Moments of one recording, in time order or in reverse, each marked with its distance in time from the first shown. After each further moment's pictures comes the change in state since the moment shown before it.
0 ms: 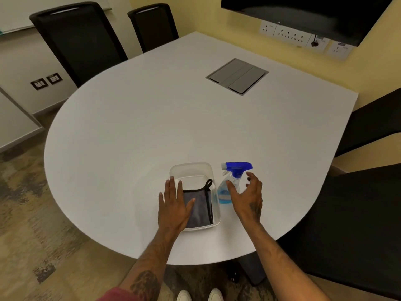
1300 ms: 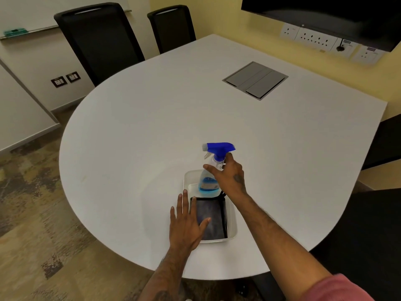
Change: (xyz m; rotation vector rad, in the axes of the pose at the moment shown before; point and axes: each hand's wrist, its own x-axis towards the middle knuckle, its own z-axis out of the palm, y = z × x) left_hand 0.000 -0.028 0.044 0.124 -0.111 -0.016; right_hand 0.039 -0.104 0.068 0.047 -0.337 -0.165
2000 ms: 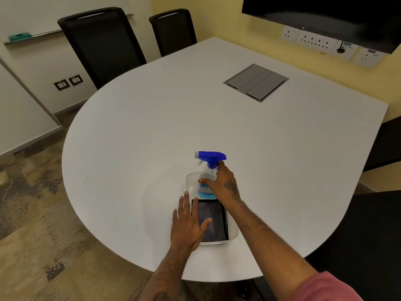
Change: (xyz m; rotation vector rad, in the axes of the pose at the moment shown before) left_hand 0.000 0.002 -0.011 -0.078 -0.028 0.012; right_hand -0.006 0.006 0.024 -0.088 -0.137 0.071
